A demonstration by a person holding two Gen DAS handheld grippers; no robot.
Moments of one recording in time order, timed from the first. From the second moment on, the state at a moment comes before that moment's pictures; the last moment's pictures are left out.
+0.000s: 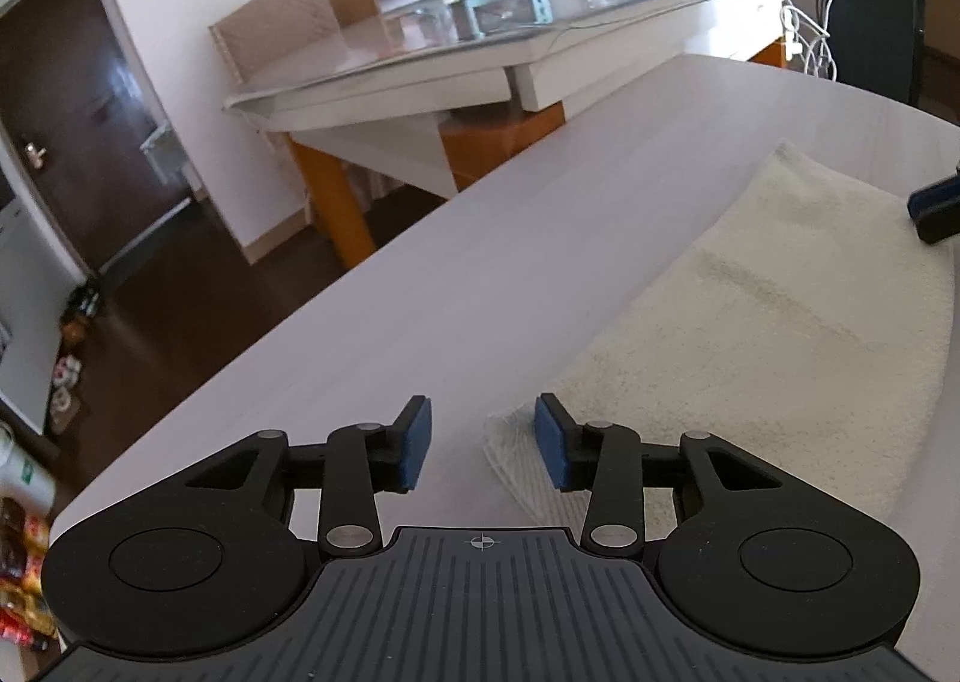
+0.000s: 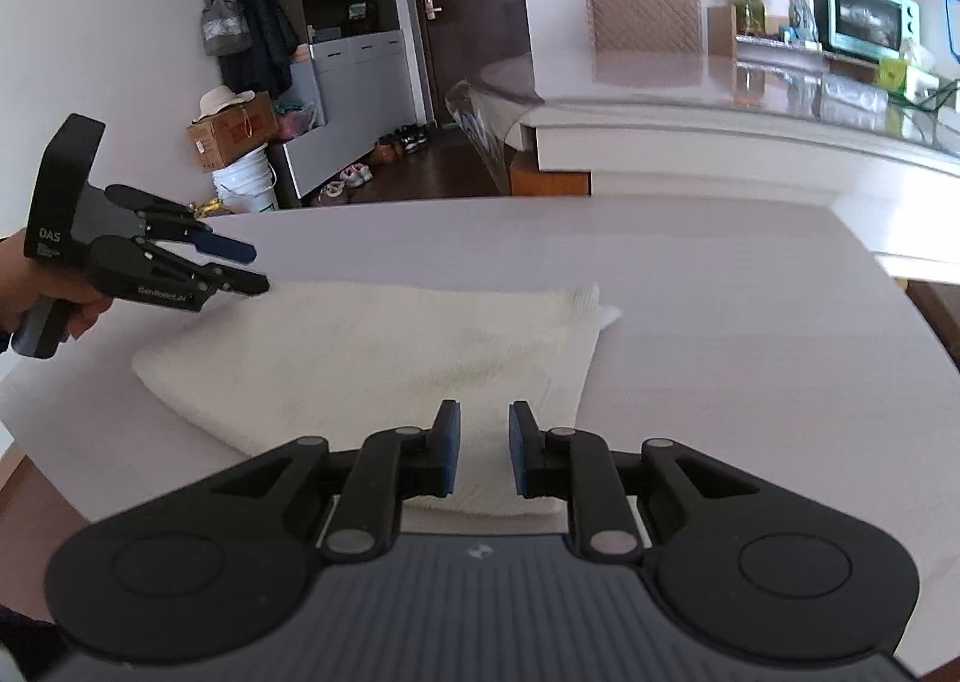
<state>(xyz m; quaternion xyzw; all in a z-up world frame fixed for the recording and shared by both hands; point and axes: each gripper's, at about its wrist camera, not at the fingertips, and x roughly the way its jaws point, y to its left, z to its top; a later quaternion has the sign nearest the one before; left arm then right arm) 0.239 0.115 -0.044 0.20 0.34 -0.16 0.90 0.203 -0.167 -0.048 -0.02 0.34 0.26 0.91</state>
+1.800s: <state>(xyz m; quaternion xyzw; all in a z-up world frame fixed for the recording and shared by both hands) 0.113 0.076 -0.045 0.03 0.40 -0.29 0.87 0.061 -0.151 -0.048 -0.29 0.23 0.38 0.85</state>
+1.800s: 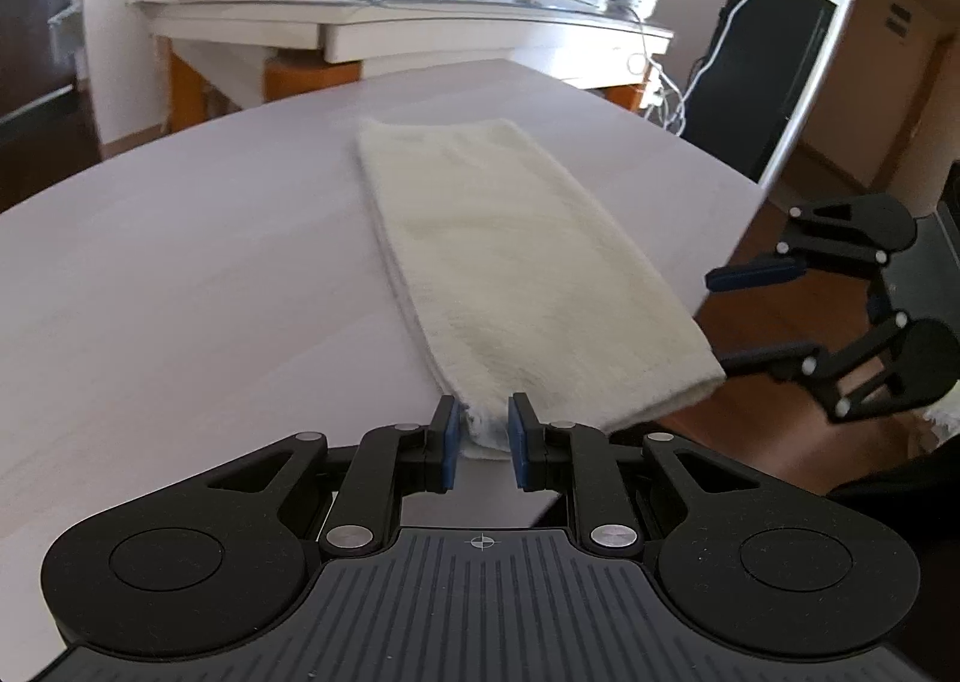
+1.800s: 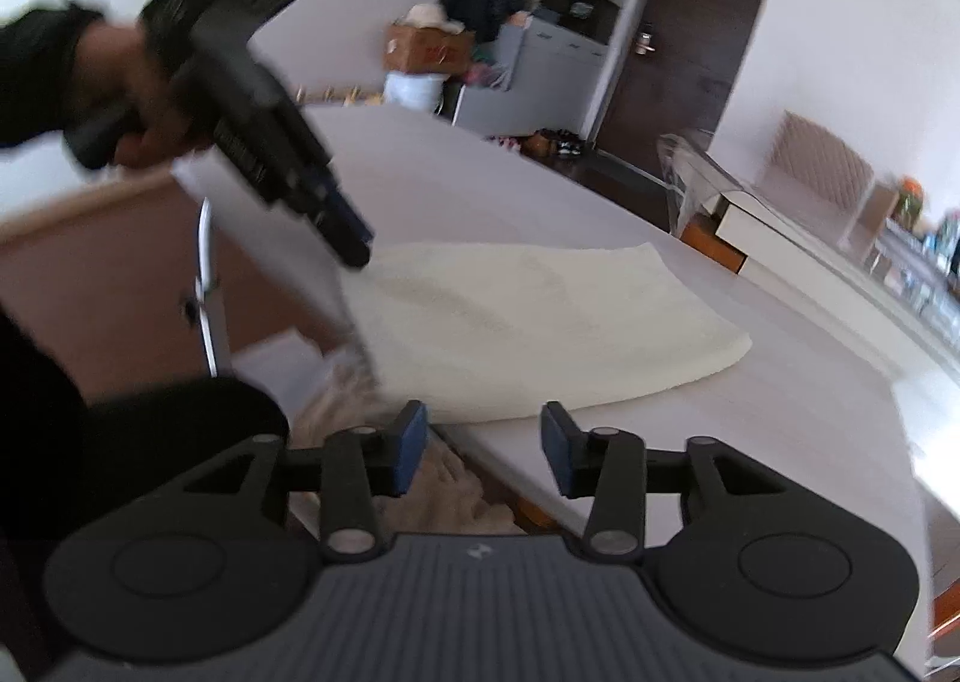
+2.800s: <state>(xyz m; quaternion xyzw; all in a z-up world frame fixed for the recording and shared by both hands) 0.045 0.048 -0.030 0.29 0.26 -0.29 0.87 0.054 -0.144 -0.043 -0.31 0.20 0.37 0.85</state>
